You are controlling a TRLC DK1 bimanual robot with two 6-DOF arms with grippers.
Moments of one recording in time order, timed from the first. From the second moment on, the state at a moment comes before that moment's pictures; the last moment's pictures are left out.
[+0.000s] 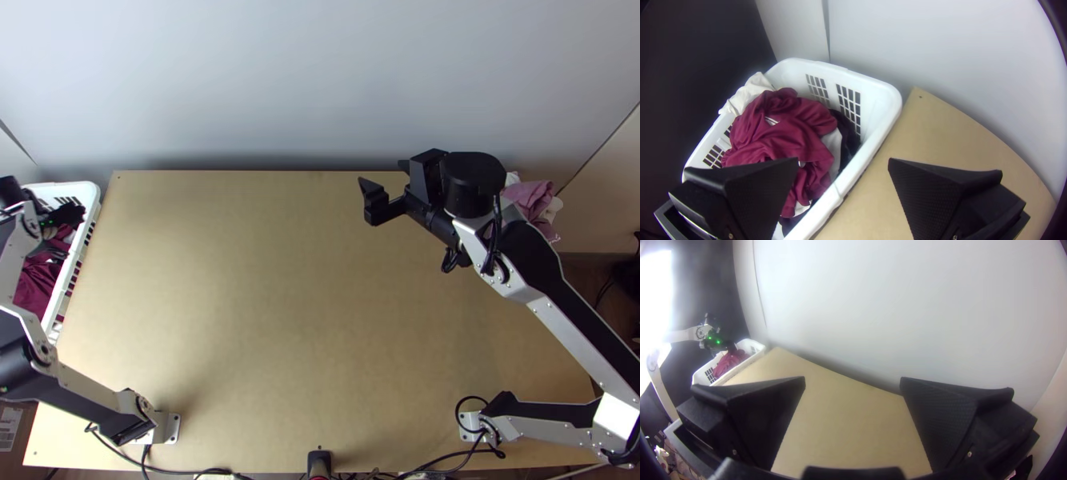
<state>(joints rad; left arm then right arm) 0.58 1.71 1.39 -0.38 -0.10 0.01 0.67 1.38 1.54 -0.46 0.13 0.09</state>
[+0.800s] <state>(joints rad) 0.75 2.21 1.72 -0.31 -0.26 0.09 0.82 1.37 1.57 -0.49 0.13 0.12</state>
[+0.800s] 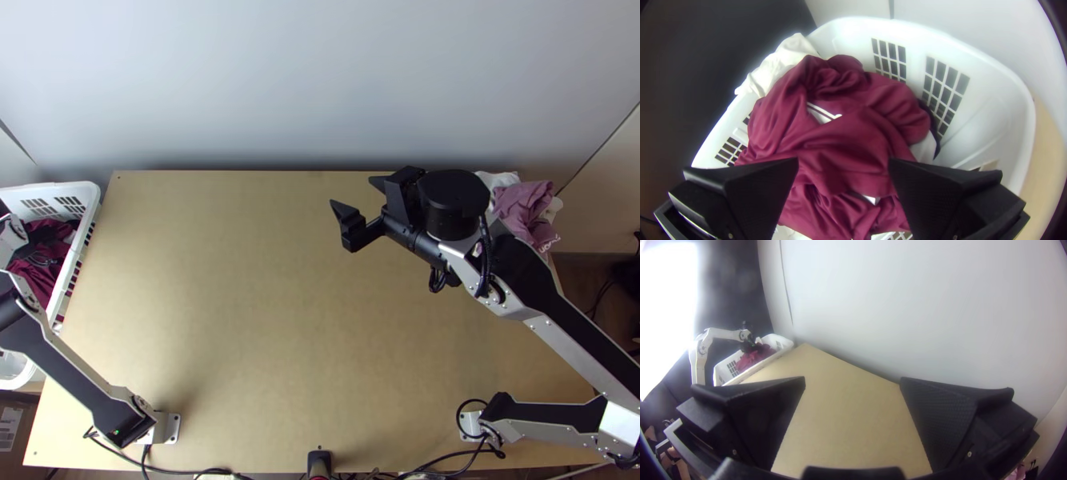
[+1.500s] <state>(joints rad) 0.80 2.31 1.91 -0.39 -0.26 0.05 0.83 1.34 1.56 -0.56 0.13 0.10</state>
